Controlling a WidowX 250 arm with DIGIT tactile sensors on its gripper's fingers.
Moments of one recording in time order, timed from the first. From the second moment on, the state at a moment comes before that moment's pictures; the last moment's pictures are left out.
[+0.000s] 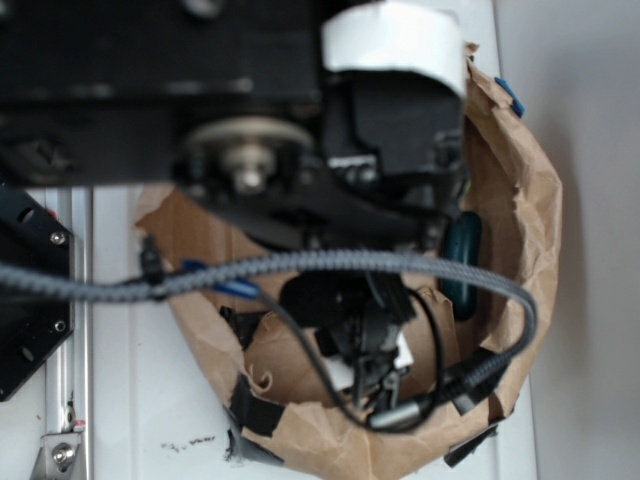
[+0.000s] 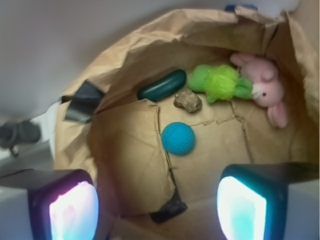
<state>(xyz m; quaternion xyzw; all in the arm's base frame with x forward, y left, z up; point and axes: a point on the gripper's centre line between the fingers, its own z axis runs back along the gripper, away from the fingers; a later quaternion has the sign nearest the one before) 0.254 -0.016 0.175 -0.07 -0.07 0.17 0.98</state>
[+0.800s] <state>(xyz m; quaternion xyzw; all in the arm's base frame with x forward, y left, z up) 0.269 0.020 0.069 -0.03 -0.07 0.17 0.98</state>
